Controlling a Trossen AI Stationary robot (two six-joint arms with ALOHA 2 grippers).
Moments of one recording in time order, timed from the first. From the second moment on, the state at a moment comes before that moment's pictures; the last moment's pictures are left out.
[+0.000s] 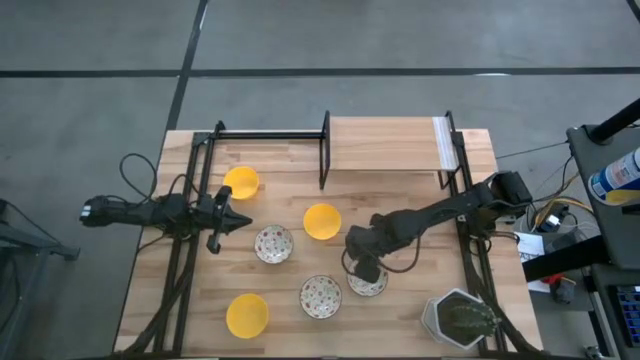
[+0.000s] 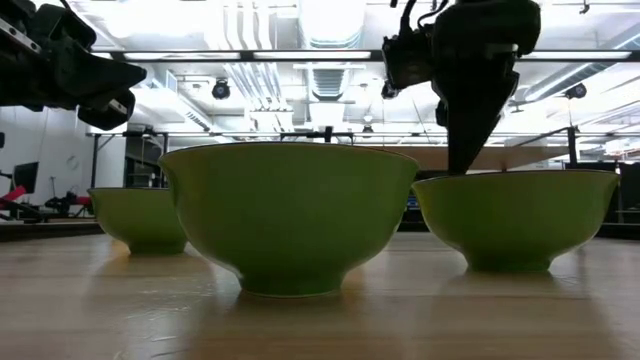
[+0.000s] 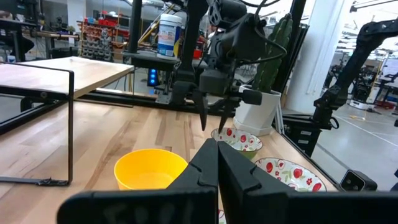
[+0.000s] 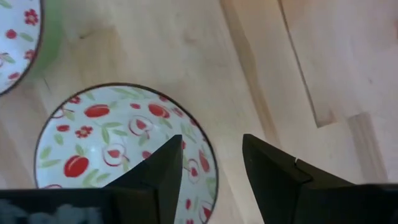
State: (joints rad) left arm -0.12 0.00 0.01 0.03 -0.05 -0.16; right arm 0.26 1.73 1.23 -0.82 0.05 0.64
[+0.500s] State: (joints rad) left arm -0.12 0.00 0.01 0.03 -0.05 -0.16; right arm 0.26 1.74 1.15 -0.83 0.02 0.62
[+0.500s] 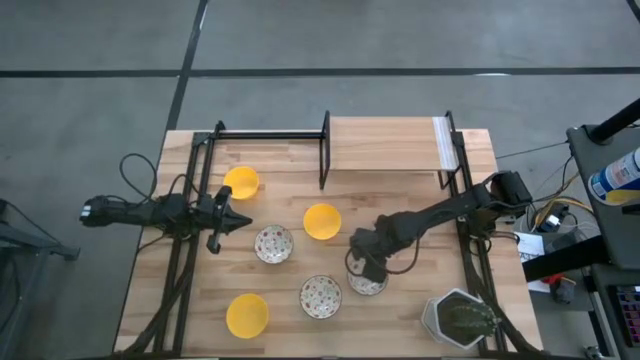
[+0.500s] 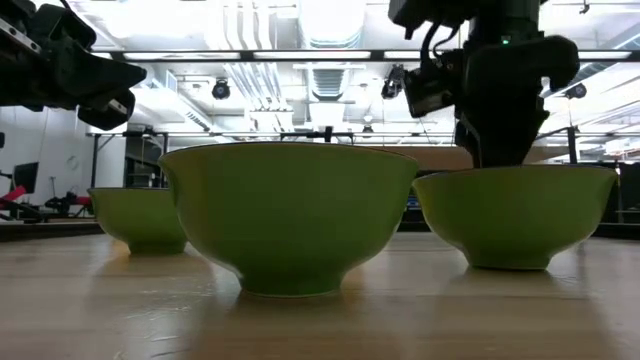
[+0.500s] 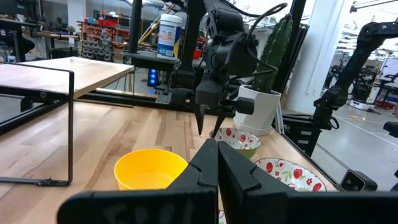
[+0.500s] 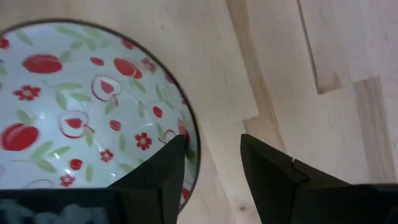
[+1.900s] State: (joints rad) left arm -0.12 0.01 0.01 0.03 -0.05 -0.16; right arm -0.04 1.63 1.36 -0.99 -0.11 0.71
